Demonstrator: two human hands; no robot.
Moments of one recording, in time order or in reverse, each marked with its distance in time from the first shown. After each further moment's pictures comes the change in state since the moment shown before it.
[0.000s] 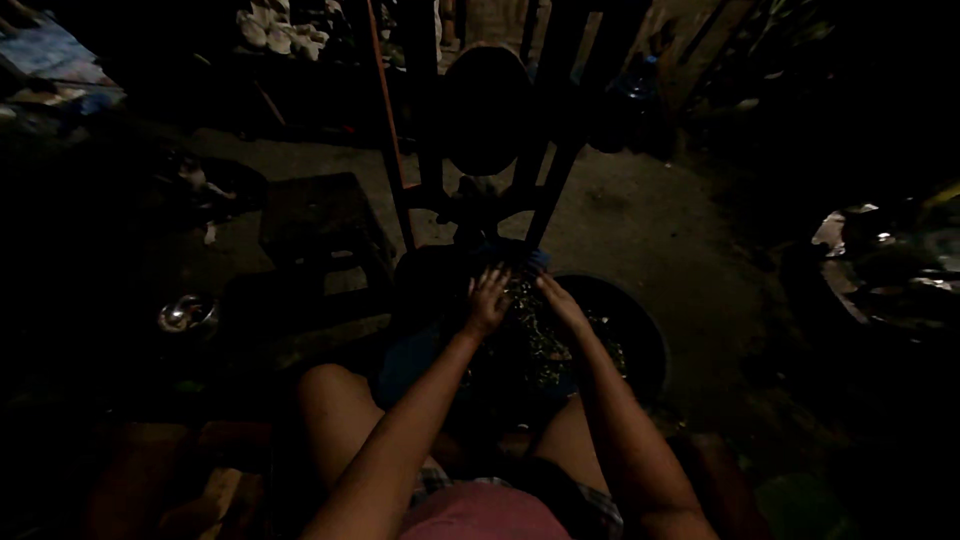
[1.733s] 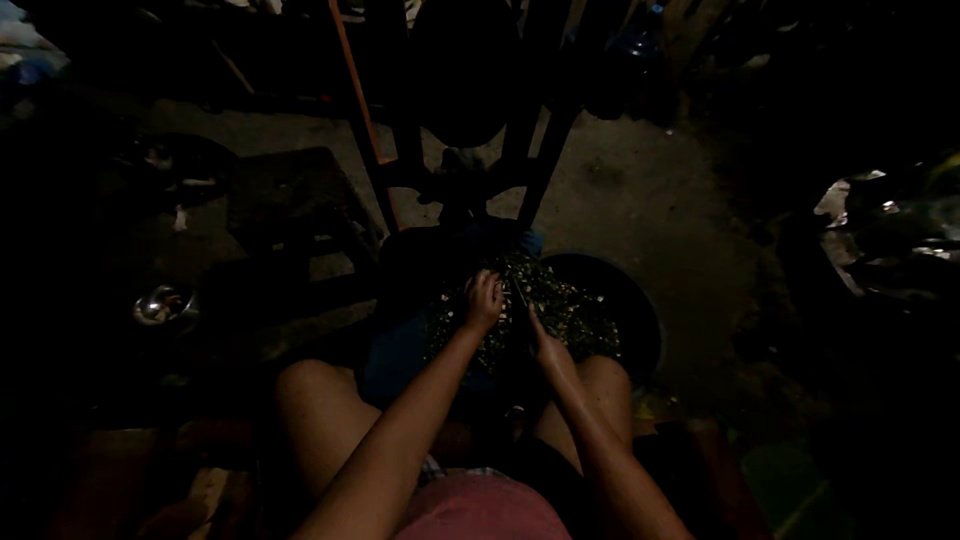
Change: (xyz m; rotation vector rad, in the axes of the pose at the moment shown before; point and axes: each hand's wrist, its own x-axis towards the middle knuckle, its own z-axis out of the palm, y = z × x) left_hand -0.005 -0.015 0.044 0.123 -0.119 -0.280; right_hand -0.060 0.051 0.024 -0.773 -0.061 0.255
